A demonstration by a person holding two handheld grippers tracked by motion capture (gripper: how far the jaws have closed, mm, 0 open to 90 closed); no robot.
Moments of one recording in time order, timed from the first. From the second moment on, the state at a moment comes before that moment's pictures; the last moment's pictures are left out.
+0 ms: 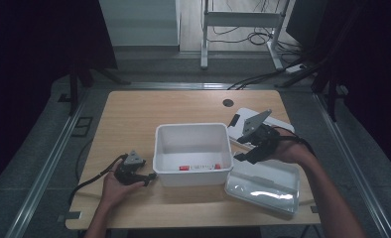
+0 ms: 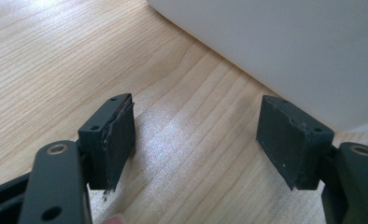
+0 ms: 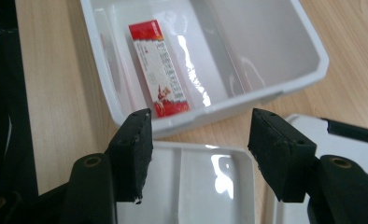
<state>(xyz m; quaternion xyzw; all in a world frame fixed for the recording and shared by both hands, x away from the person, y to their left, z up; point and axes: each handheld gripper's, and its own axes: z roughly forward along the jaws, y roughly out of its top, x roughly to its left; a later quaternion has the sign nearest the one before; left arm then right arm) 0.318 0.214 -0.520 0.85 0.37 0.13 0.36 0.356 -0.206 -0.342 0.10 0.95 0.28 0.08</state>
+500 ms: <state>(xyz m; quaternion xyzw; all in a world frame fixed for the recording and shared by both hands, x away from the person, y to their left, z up) 0.318 0.214 -0.520 0.85 0.37 0.13 0.36 0.353 -0.230 -0.363 0.12 0.96 0.25 0.09</state>
